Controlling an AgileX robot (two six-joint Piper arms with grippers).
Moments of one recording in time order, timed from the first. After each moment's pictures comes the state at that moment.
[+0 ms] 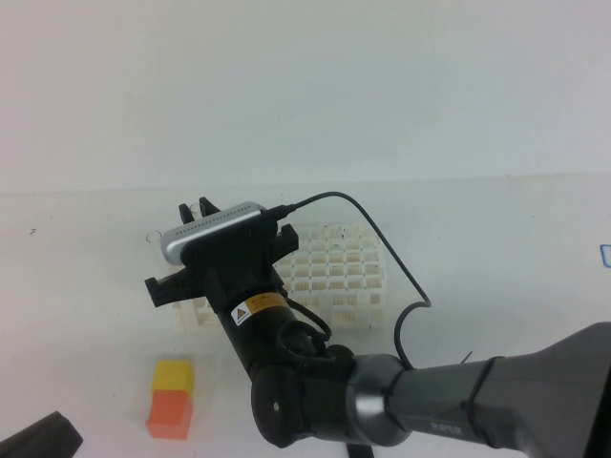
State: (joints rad) right arm 1.02 2.30 -1.44 0.68 -0.92 -0.47; left arm -0.80 0.08 -0.19 0.44 0.13 -0.67
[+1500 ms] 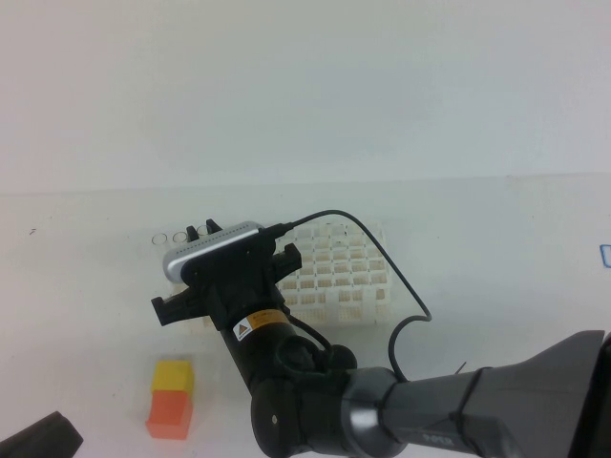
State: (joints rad) right arm 1.04 2.32 -1.43 0.74 -0.91 -0.50; left arm -0.80 0.08 -0.19 0.44 0.13 -0.67
